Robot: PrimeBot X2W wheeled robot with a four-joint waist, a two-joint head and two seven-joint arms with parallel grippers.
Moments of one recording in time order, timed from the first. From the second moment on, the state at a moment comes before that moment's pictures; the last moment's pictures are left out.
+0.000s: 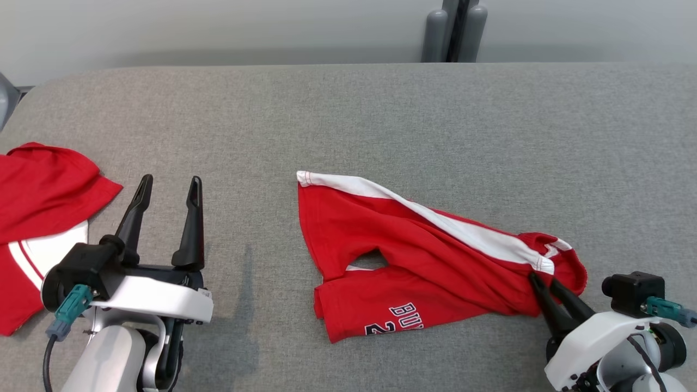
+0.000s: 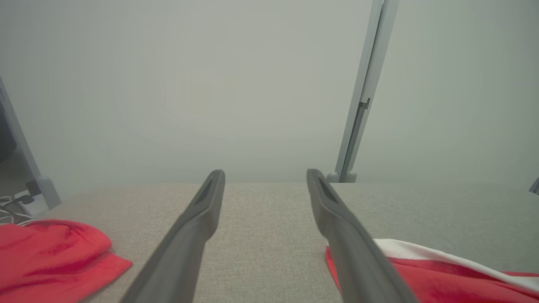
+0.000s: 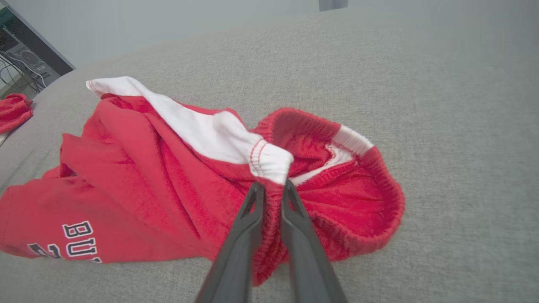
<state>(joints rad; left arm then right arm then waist) -0.23 0.27 -0.26 0.10 -0.46 0.11 -0.24 -0.06 -0.17 0.13 0.13 0.42 0.13 0.18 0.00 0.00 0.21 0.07</state>
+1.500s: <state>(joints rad) -0.09 0.33 -0.26 0.01 -0.44 0.21 -0.17 -0.03 -0.06 -0.06 -0.07 0.20 0.13 -0.02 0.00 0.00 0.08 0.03</state>
